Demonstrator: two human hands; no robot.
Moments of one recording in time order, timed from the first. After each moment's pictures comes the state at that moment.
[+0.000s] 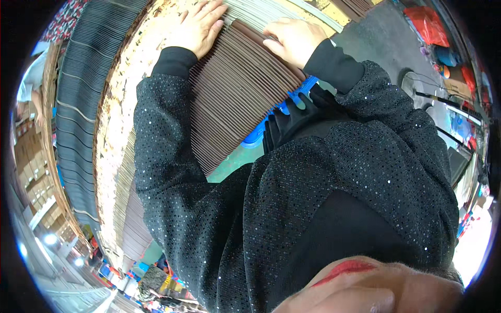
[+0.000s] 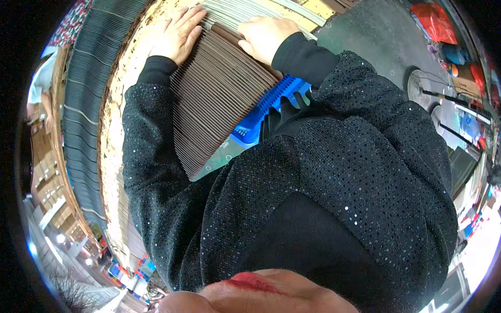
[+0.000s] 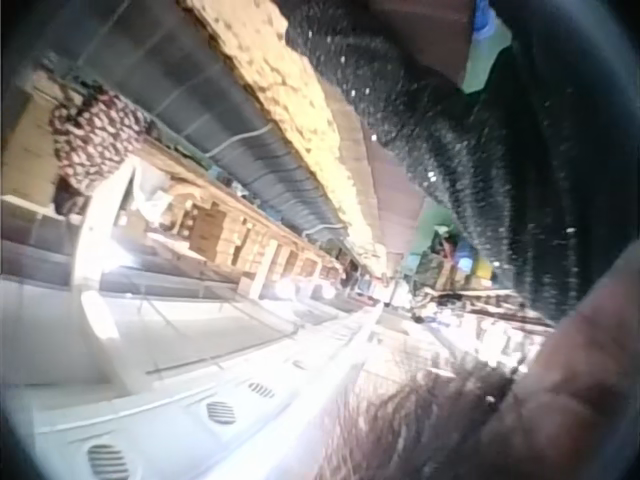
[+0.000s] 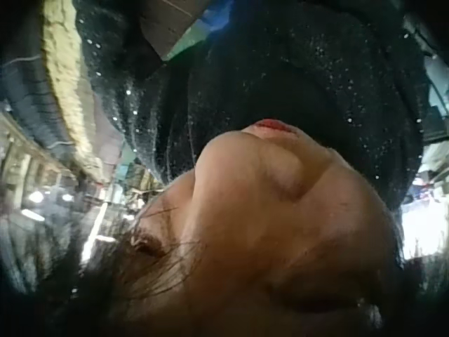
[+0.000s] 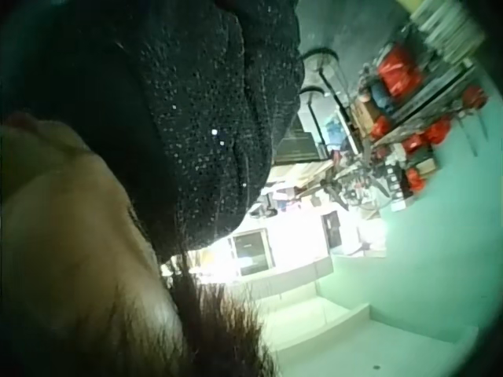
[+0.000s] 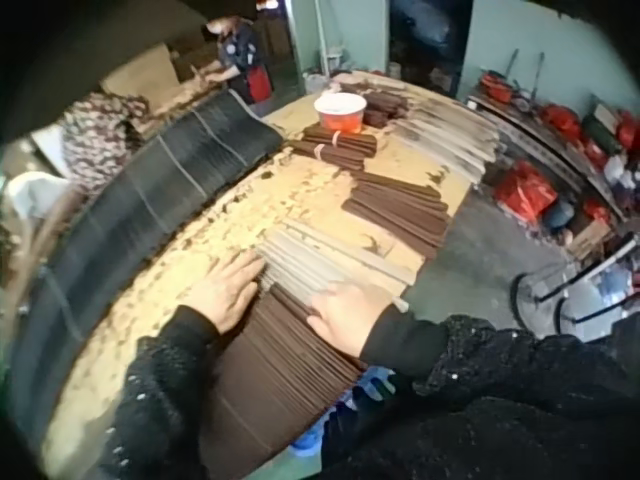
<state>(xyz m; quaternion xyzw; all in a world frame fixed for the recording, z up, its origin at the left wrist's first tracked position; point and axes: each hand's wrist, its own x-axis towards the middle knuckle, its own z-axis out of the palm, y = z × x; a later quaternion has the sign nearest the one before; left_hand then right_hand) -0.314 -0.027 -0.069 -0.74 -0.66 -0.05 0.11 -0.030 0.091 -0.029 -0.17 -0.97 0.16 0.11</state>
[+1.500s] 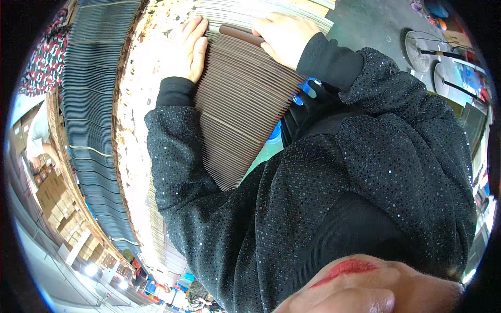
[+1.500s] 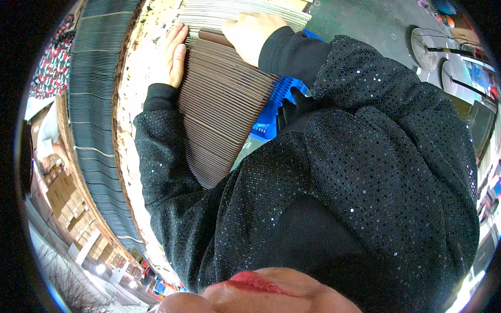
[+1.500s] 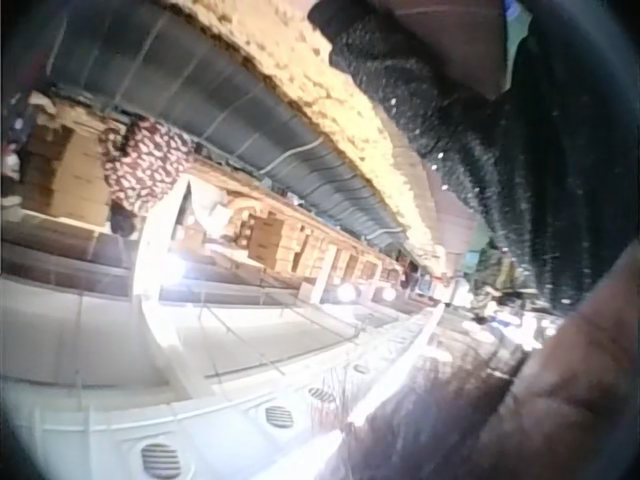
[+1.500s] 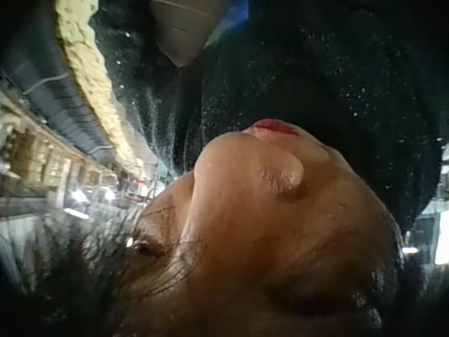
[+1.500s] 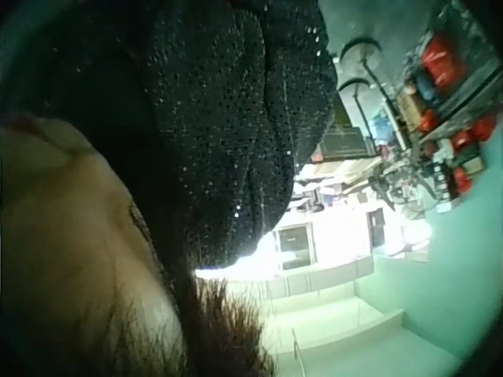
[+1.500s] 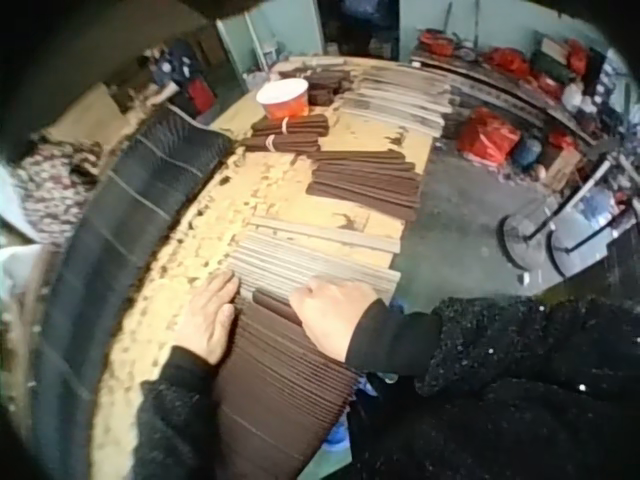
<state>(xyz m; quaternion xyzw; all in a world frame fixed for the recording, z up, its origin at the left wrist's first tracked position) -0.303 -0.040 -0.071 -0.74 -0.63 -0.25 -0.01 -0.037 0.061 -0.039 -0.27 -0.95 0.12 0.10</state>
